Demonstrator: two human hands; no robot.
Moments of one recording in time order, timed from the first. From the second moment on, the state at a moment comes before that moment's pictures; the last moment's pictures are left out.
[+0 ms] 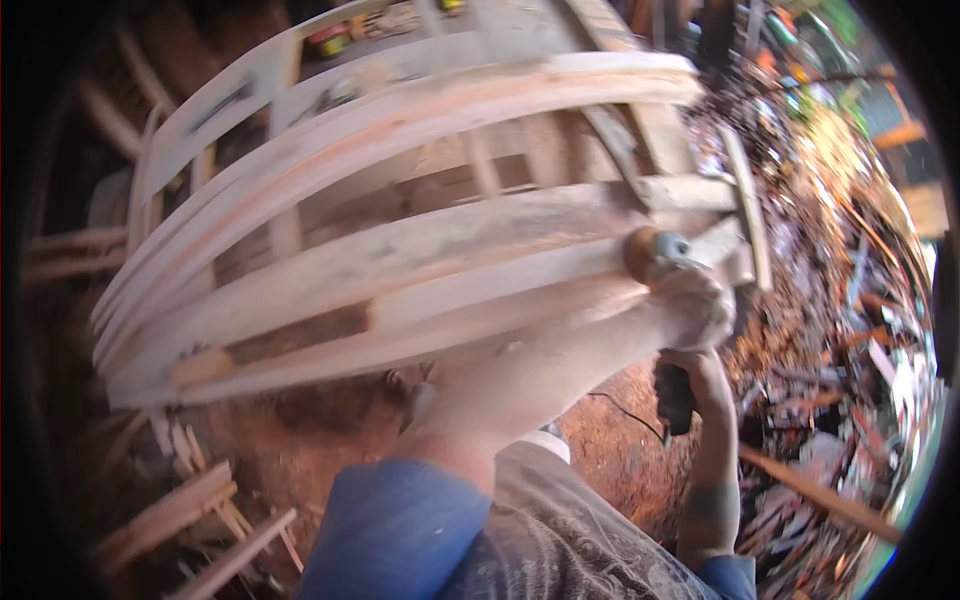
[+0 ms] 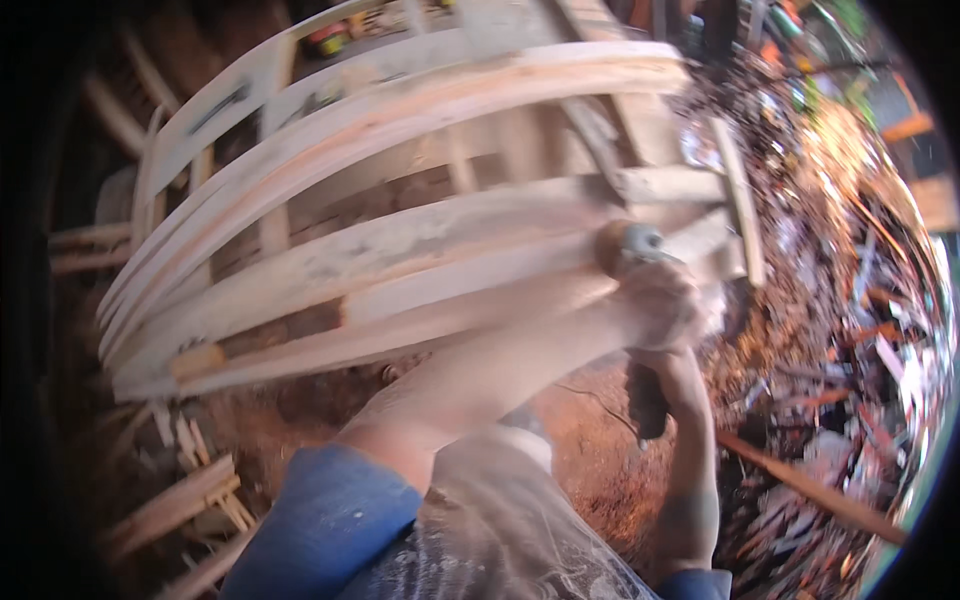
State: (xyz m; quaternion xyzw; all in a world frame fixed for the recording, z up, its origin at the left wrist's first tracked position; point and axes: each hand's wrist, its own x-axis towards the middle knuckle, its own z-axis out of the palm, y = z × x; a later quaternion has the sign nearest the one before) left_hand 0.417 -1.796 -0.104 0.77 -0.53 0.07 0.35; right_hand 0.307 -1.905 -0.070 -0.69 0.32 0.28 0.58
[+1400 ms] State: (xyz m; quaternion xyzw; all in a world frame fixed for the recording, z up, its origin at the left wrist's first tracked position) left_hand 0.139 -0.970 -0.088 0.90 -0.25 0.20 0.30; right_hand 0.141 -1.147 -0.077 -0.74 -0.11 0.46 0.47
